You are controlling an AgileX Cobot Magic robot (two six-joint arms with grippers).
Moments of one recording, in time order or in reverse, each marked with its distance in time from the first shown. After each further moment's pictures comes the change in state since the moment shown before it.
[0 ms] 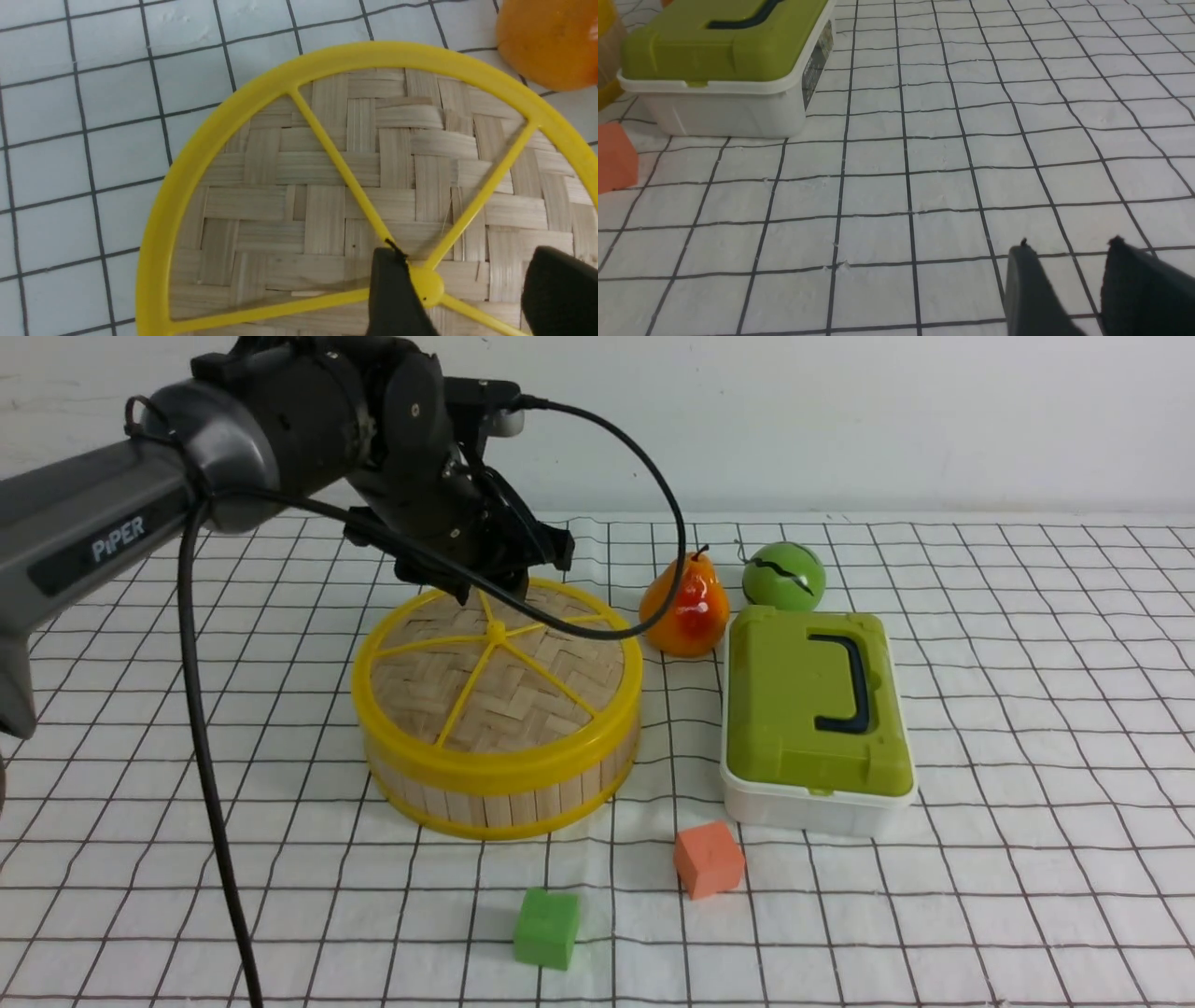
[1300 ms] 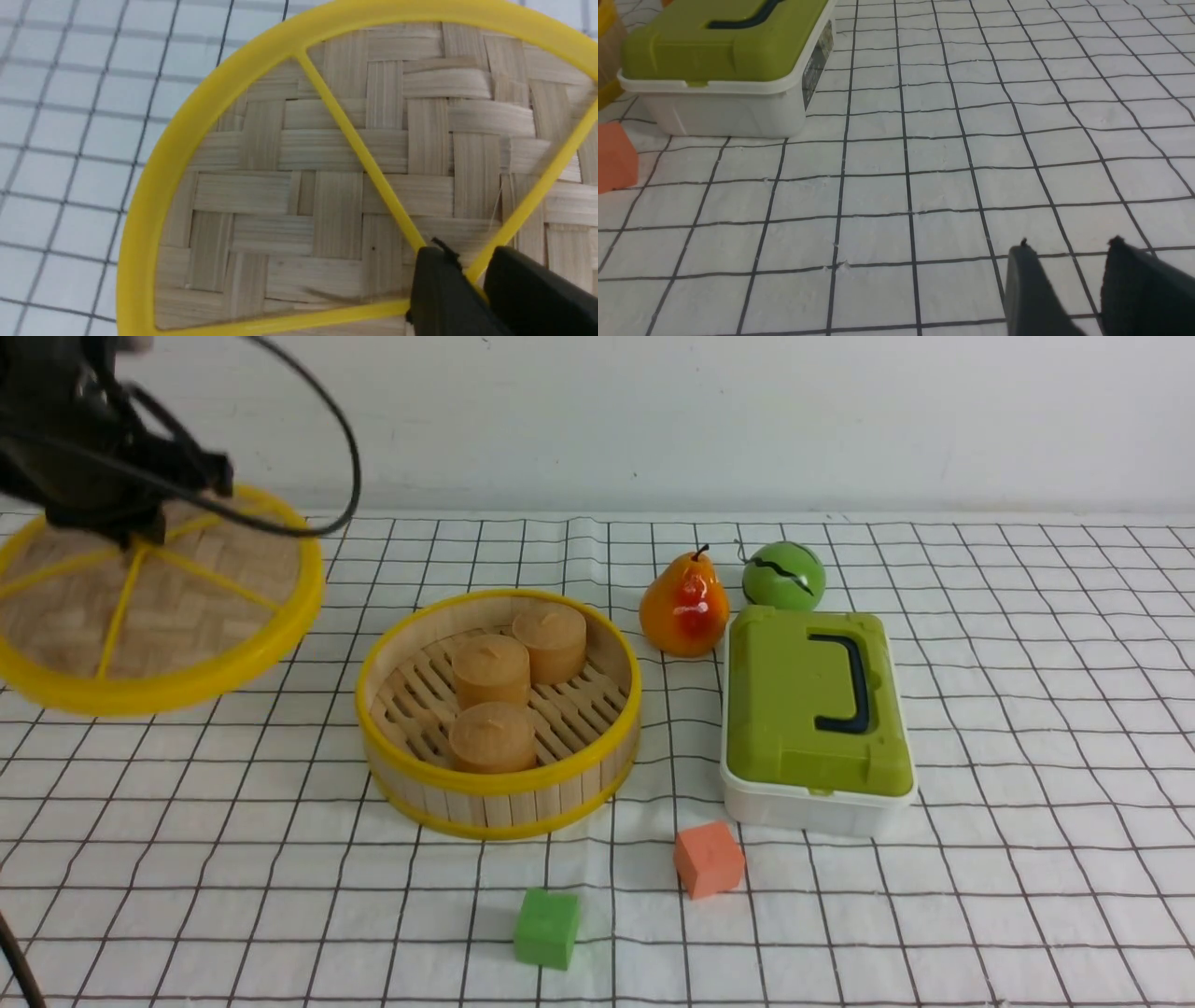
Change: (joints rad) right arm 0.000 0.000 0.000 0.000 0.000 0.000; left arm 0.396 -0.146 0.175 0.147 0.013 -0.044
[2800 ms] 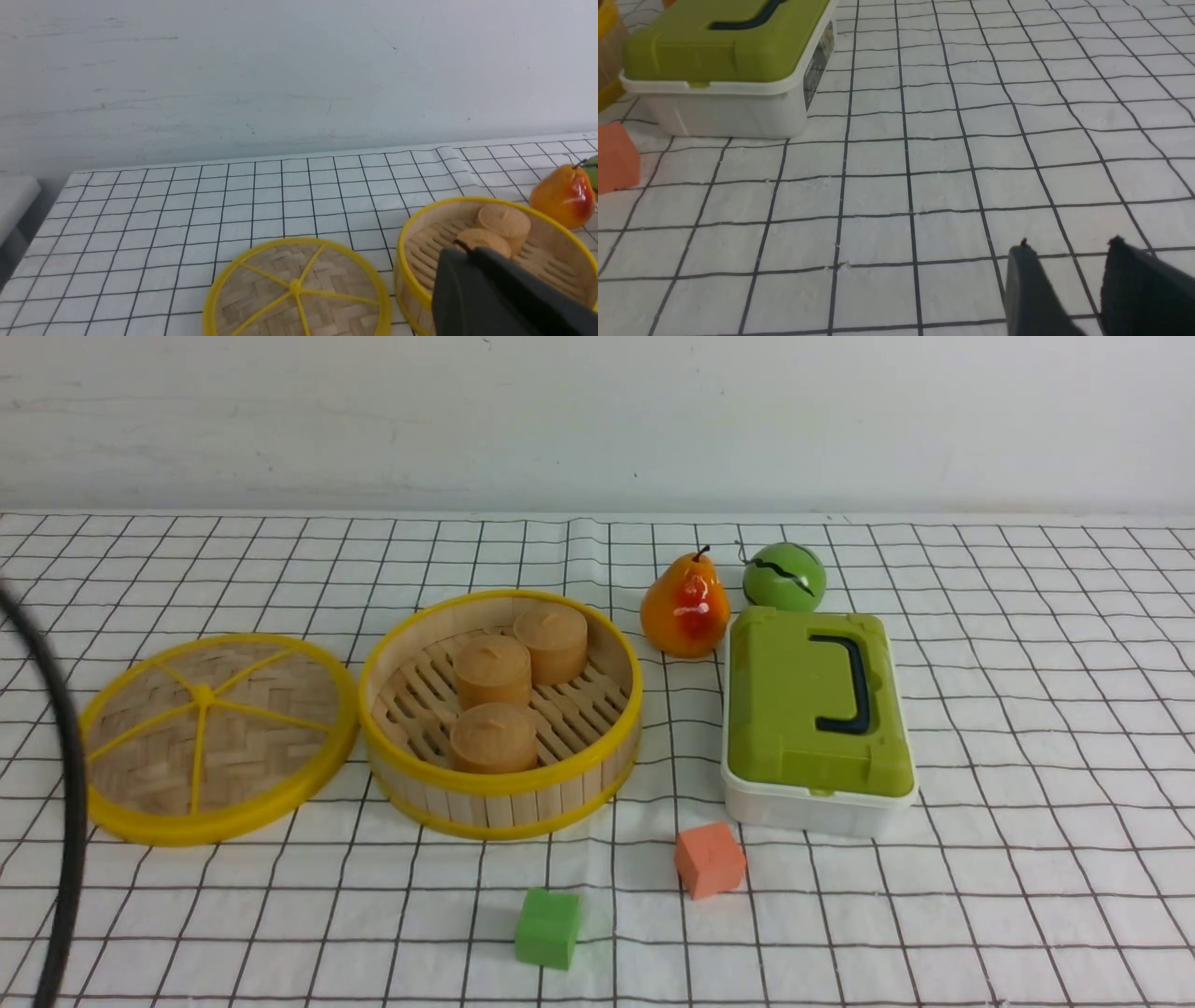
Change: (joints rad) right arm 0.000 0.000 0.000 0.000 0.000 0.000; left arm 0.009 -1.354 0.936 -0.367 -0.389 0.445
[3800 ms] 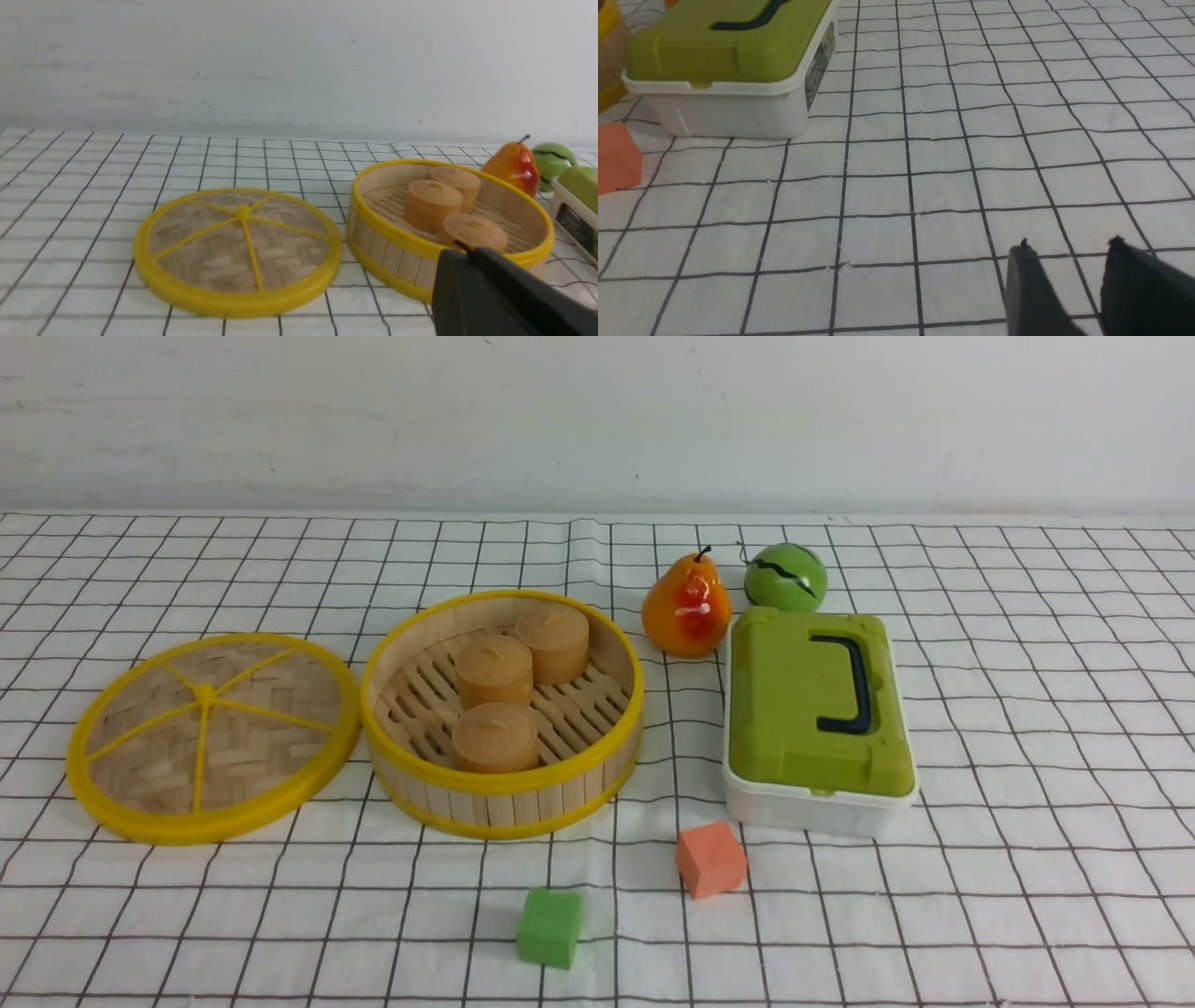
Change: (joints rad) right arm 0.000 0.000 0.000 0.000 0.000 0.000; left arm -0.114 -0.531 0.679 0.138 -0.285 -0.315
